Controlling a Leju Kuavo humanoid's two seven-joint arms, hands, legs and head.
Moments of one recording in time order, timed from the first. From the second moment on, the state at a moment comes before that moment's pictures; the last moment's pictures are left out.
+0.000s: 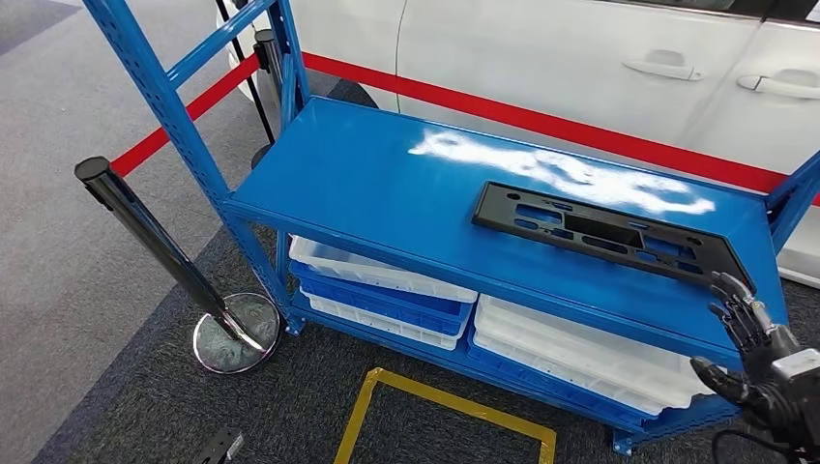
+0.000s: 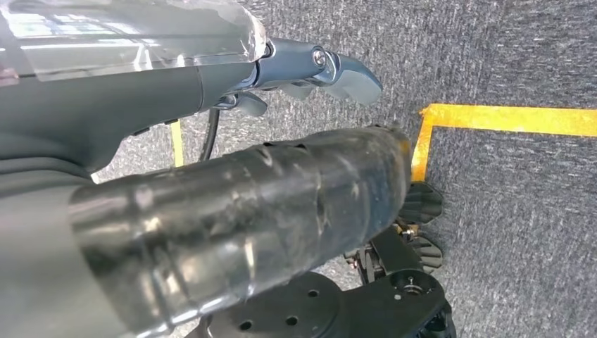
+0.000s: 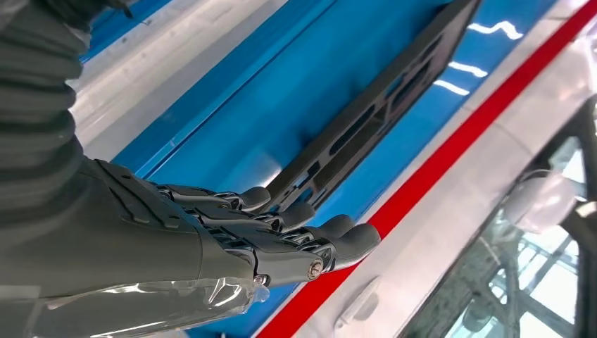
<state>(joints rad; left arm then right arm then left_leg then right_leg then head) 0.20 -0.16 0.54 -0.57 -0.40 -0.31 0.07 -0.03 -0.52 -0.34 -1.58 0.16 0.25 -0.37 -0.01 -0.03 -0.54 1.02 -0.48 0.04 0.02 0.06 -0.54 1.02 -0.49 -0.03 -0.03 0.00</state>
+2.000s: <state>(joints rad) 0.00 -0.08 0.48 -0.21 -0.61 -0.22 0.01 -0.53 -0.44 0.43 -1.24 1.57 -0.63 0.07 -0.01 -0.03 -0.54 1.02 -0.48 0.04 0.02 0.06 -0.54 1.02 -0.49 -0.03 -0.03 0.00</state>
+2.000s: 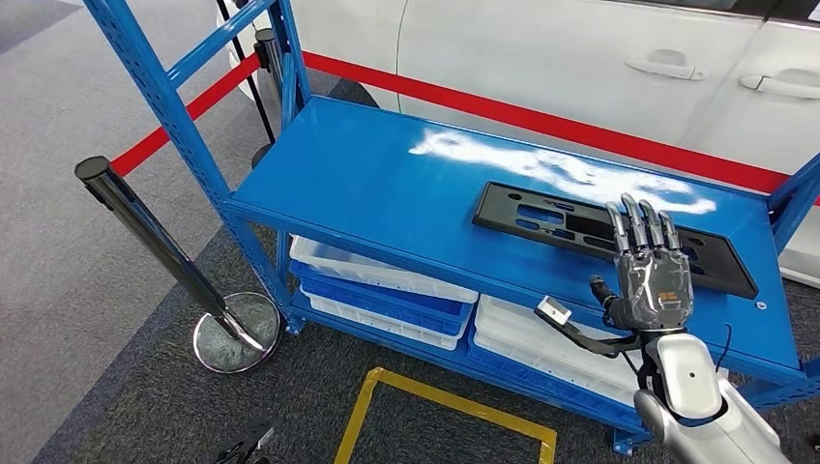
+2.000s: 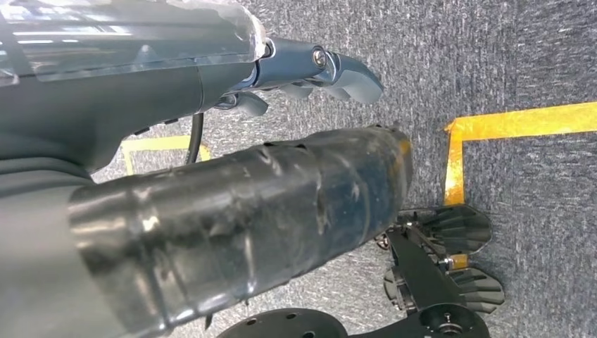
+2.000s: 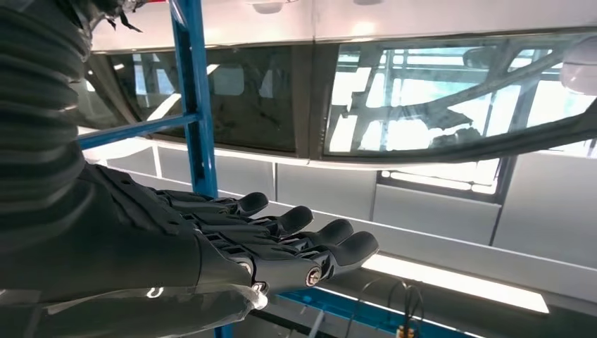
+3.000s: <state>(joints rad) -0.01 -0.07 0.48 -0.19 -0.63 -0.22 0.00 -0.54 -0.43 0.46 -1.23 1.57 -0.63 0.07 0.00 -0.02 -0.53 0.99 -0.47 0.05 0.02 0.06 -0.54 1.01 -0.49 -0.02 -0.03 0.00</state>
